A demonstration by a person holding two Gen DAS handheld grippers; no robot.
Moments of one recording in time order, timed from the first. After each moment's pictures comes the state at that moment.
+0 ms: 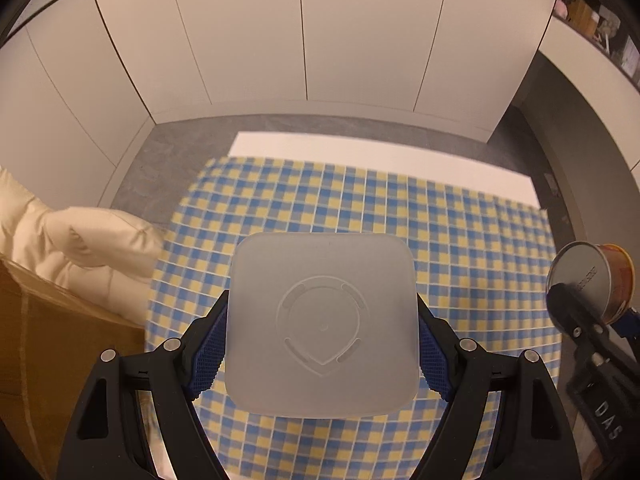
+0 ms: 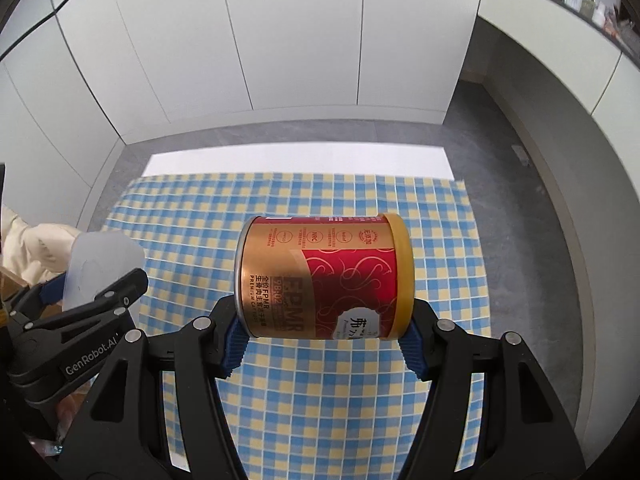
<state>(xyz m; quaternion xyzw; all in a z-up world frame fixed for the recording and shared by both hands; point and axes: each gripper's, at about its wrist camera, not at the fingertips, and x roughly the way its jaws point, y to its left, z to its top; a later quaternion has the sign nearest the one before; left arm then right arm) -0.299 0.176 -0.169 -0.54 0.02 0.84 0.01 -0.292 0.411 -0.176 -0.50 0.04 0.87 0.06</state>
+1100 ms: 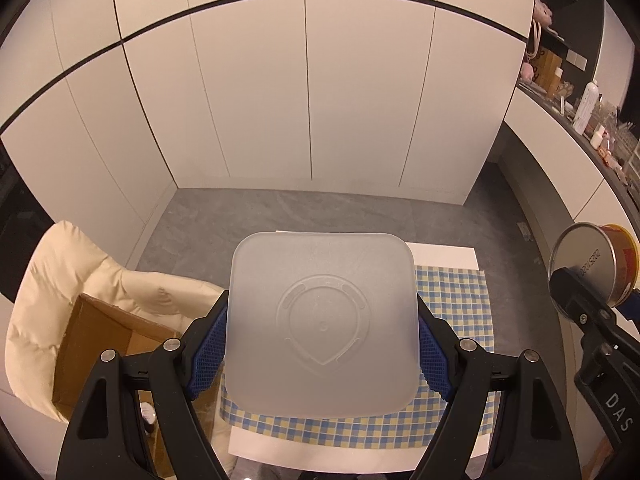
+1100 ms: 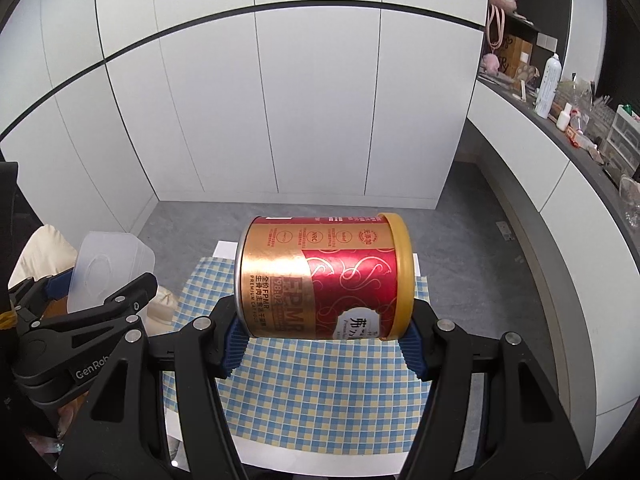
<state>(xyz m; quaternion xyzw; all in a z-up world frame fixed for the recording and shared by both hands) -0.230 0.170 0.055 -0.44 0.02 0.90 0.01 -0.207 0.366 0.061 -0.39 0.02 0.92 0.04</state>
